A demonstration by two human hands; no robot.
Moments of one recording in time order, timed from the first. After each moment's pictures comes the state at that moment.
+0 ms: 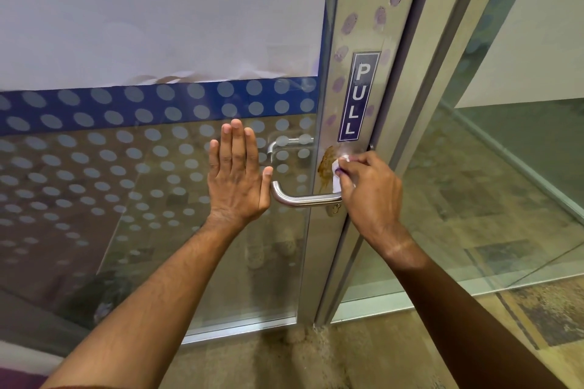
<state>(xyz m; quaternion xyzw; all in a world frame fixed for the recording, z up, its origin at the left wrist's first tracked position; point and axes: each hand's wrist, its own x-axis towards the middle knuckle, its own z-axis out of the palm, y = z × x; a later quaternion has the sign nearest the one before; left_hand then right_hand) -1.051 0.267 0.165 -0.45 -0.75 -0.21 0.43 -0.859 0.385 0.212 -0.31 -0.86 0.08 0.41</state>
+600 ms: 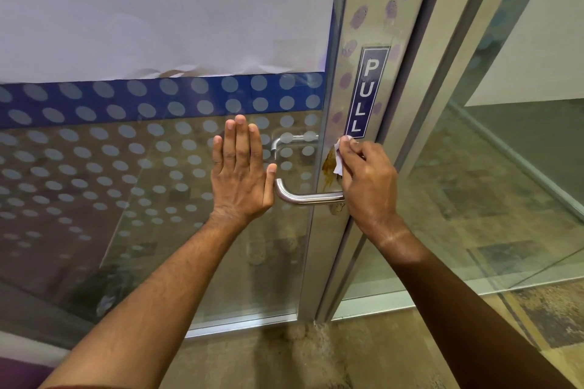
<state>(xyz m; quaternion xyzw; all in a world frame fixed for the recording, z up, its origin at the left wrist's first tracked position) -1.049 0.266 0.167 -0.45 -0.76 -0.21 0.42 -0.870 0.387 0.209 -0.22 -0.86 0.01 0.47</state>
